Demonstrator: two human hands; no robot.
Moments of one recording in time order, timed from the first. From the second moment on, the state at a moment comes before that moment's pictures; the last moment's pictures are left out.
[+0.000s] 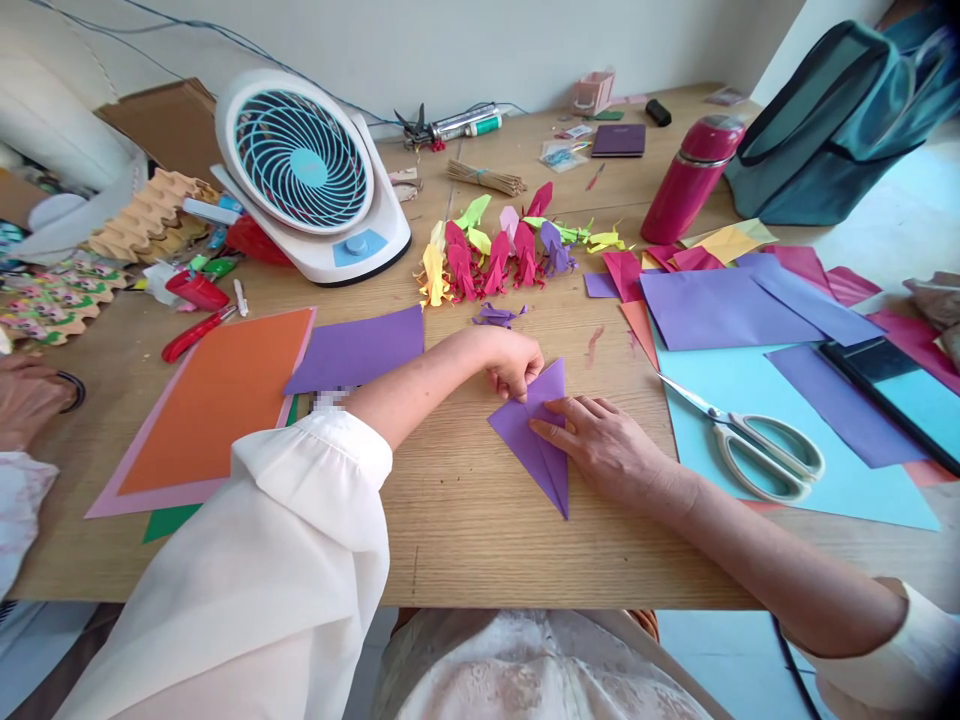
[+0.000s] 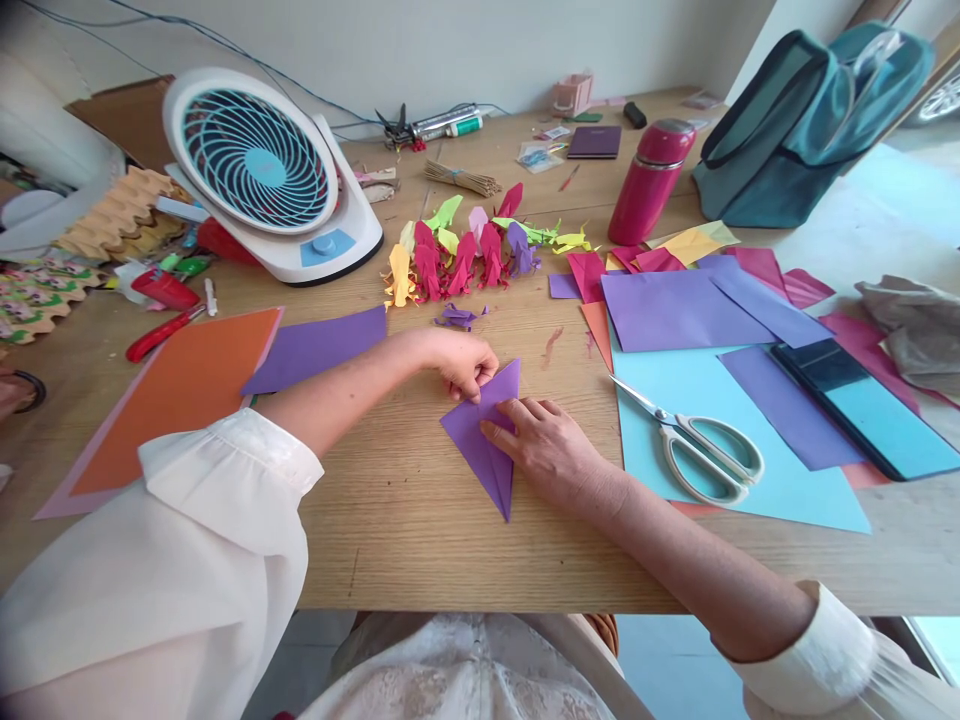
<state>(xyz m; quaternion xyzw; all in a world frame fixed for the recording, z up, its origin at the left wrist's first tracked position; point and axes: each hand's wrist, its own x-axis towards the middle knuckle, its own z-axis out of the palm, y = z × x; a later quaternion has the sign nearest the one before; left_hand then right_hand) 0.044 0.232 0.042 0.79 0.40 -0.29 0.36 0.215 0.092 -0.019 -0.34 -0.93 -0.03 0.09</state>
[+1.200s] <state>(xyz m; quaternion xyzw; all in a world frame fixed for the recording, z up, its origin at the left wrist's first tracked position) 0.051 0.240 0.036 0.75 0.44 -0.30 0.39 0.222 0.037 -0.007 -0.32 -0.94 -0.02 0.08</state>
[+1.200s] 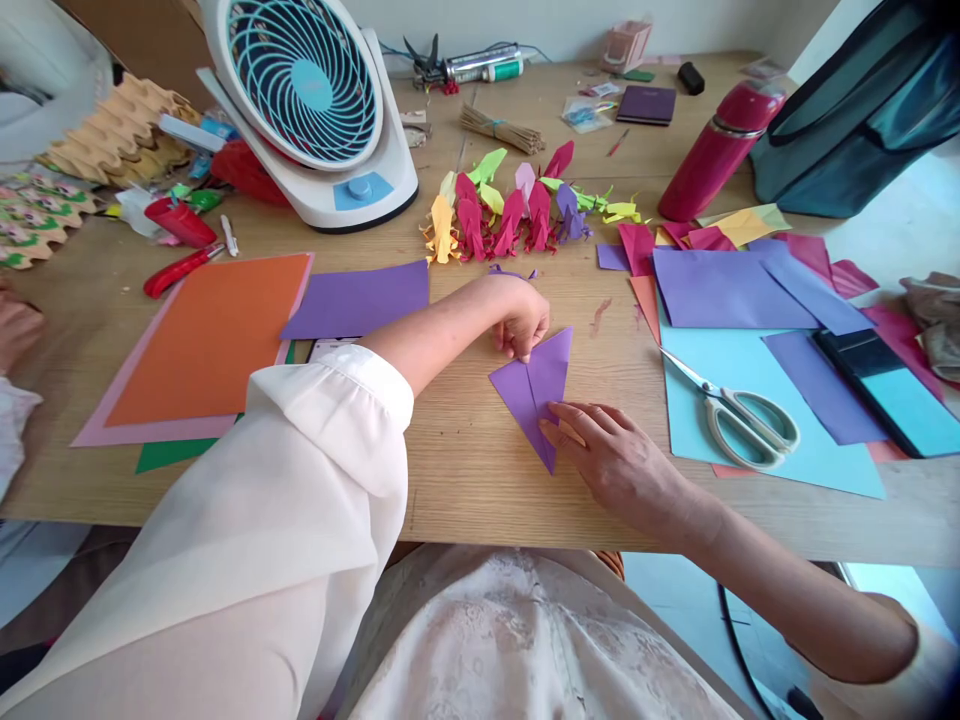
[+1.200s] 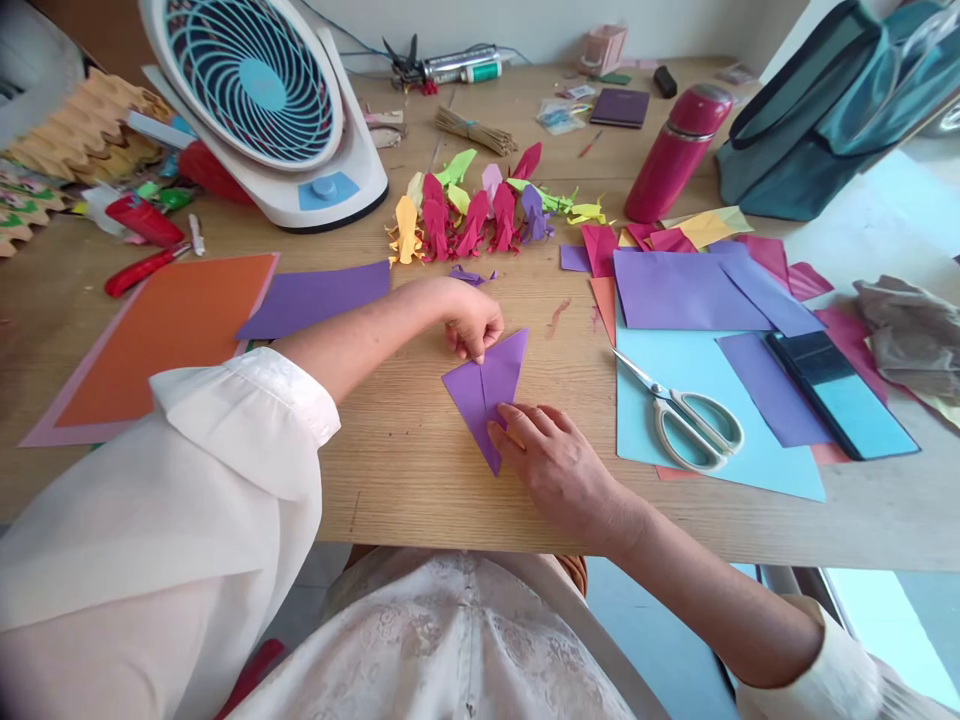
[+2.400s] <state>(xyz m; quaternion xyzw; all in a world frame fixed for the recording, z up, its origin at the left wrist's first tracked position) 0.020 0.242 0.038 0.74 0.40 -0.21 0.49 0.221 -0.022 -0.018 -0.32 -0.93 0.00 0.17</state>
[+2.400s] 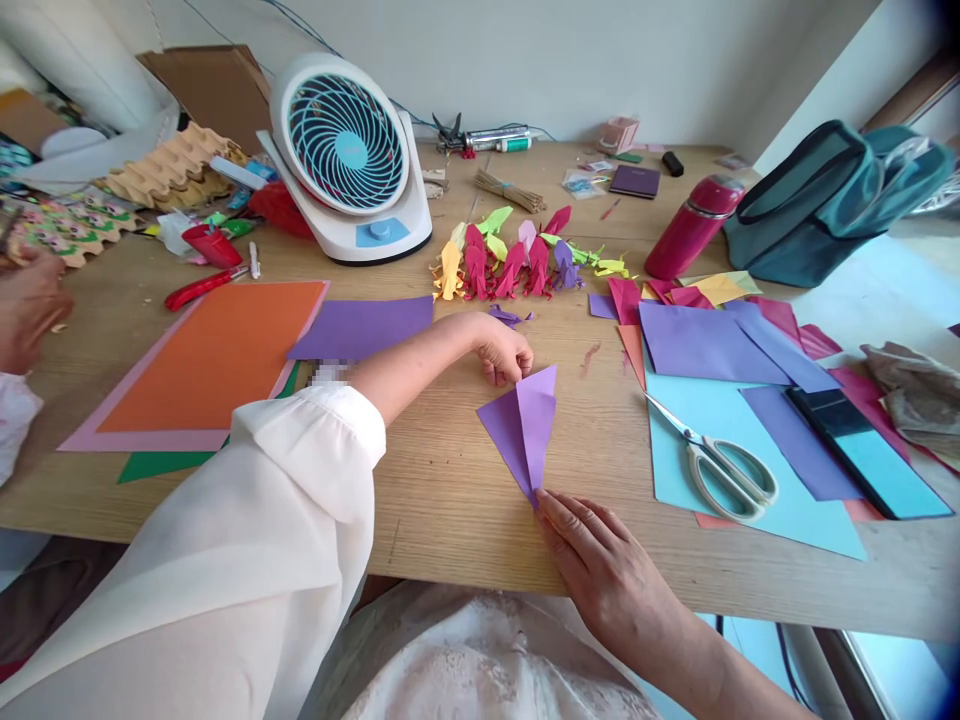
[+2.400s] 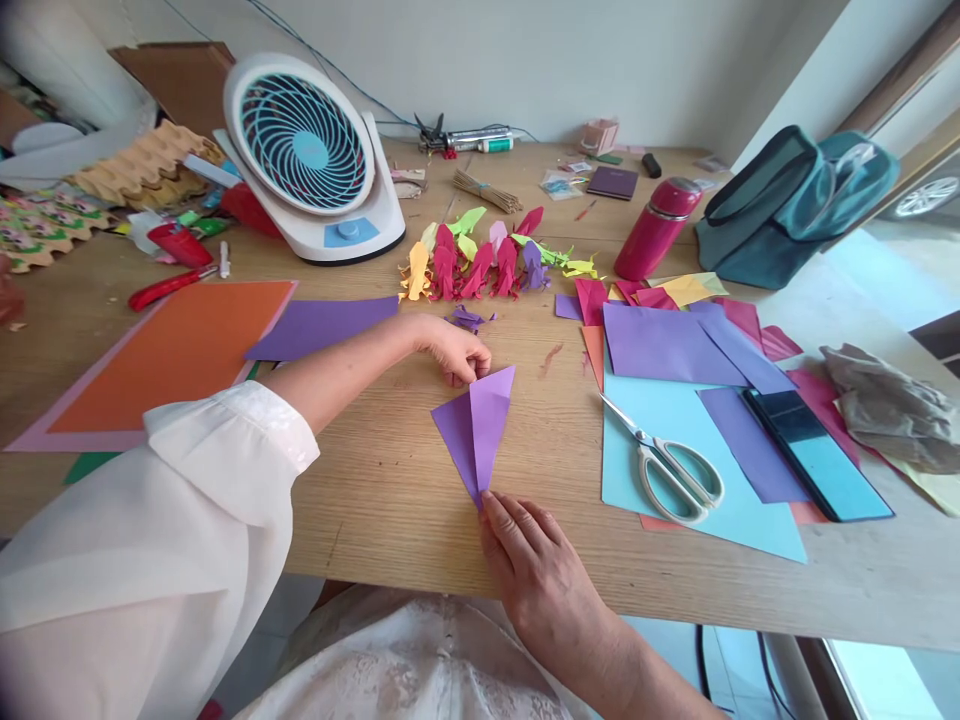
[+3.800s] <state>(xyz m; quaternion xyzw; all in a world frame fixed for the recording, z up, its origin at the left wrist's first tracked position) -0.006 0.148 -0.031 0.79 0.46 0.34 0.20 0.228 0.158 -0.011 -0.35 -0.93 0.01 0.13</state>
